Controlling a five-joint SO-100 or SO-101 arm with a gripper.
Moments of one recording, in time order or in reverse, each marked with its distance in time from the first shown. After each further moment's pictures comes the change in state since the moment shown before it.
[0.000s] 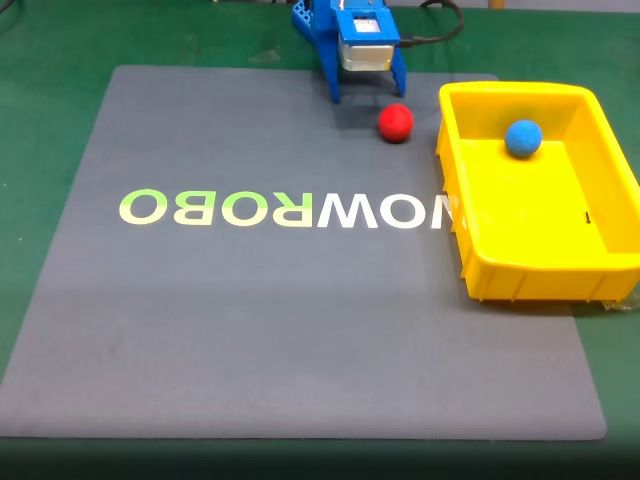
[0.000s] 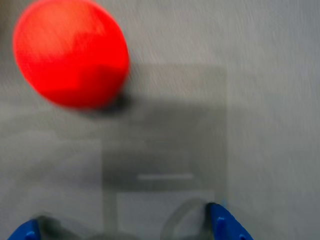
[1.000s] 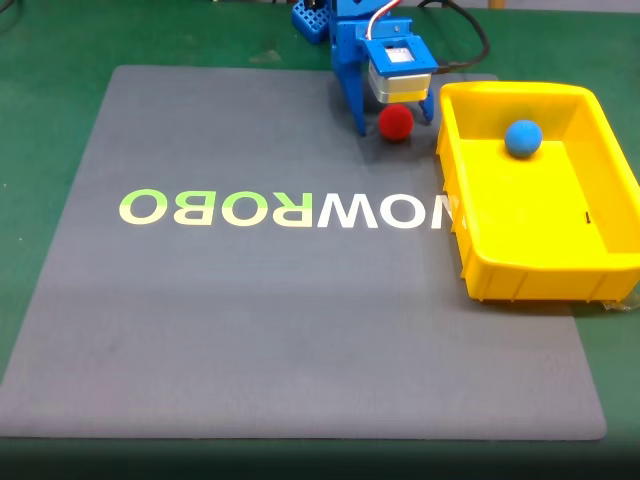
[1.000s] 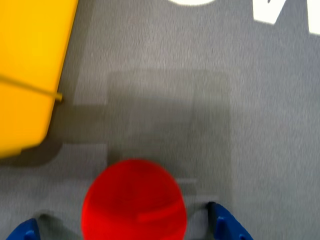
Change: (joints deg) arm -4.4 -45.6 -17.5 -30.8 1.3
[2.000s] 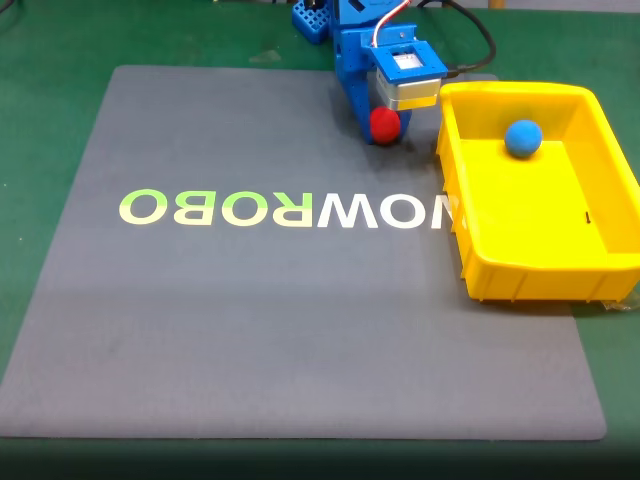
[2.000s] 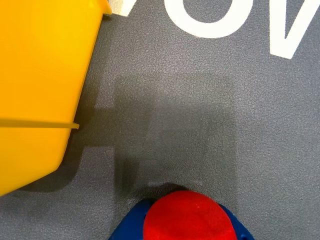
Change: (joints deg) arm 0.5 -7.3 -4.2 -2.0 -2.2
